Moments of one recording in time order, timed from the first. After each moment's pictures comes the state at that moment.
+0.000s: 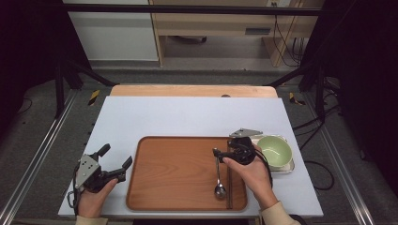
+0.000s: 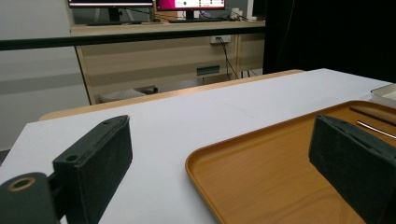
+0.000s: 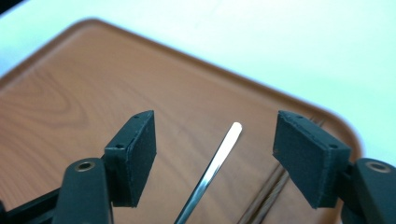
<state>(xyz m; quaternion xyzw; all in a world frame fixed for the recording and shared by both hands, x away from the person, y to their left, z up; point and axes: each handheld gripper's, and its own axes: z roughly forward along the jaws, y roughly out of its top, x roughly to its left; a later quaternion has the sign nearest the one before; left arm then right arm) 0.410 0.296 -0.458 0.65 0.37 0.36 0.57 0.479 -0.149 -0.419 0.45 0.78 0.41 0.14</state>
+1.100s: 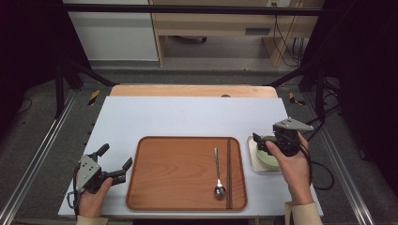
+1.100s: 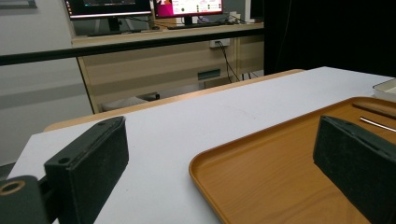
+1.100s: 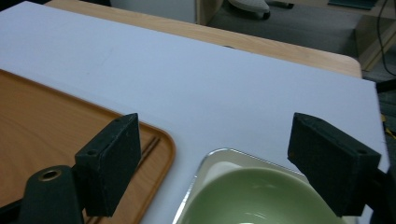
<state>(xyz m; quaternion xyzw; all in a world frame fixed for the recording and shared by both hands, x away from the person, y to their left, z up) 0.409 0.296 -0.460 0.65 0.35 0.37 0.57 0.476 -0.257 -0.380 0.49 0.72 0.41 0.28</state>
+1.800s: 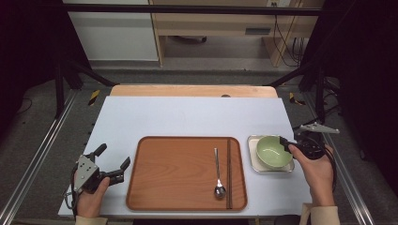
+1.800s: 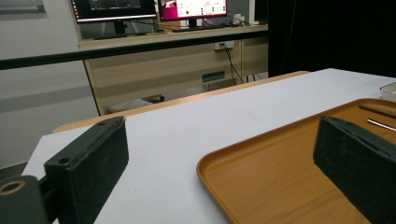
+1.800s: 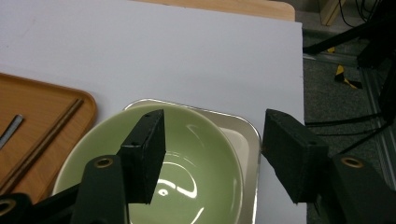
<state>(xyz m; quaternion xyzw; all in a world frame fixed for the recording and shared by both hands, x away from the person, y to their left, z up) 0.408 0.300 -0.459 0.64 0.35 0.38 0.56 0.471 -0.326 -0.395 0.56 0.70 0.35 0.26</state>
